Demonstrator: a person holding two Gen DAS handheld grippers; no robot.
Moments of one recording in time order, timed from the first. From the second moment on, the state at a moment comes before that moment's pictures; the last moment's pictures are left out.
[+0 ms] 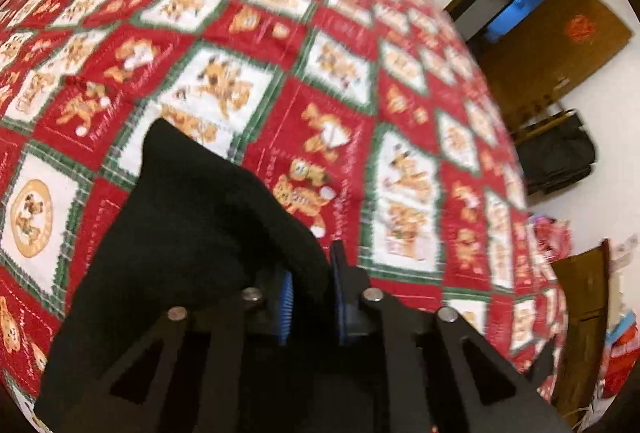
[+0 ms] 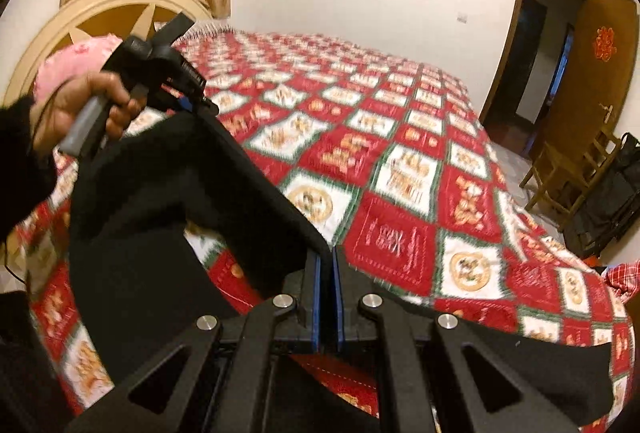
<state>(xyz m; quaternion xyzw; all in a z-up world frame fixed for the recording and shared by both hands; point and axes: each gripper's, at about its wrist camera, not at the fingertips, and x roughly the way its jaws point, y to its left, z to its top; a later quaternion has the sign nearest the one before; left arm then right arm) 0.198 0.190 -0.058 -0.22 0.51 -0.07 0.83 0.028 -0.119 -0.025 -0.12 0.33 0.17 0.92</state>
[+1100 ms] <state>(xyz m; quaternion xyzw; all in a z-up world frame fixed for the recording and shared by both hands) 0.003 0.268 -0.072 -0.21 0.44 -0.06 0.87 -0.112 -0.049 -0.092 -0.18 0.41 0.26 0.86</state>
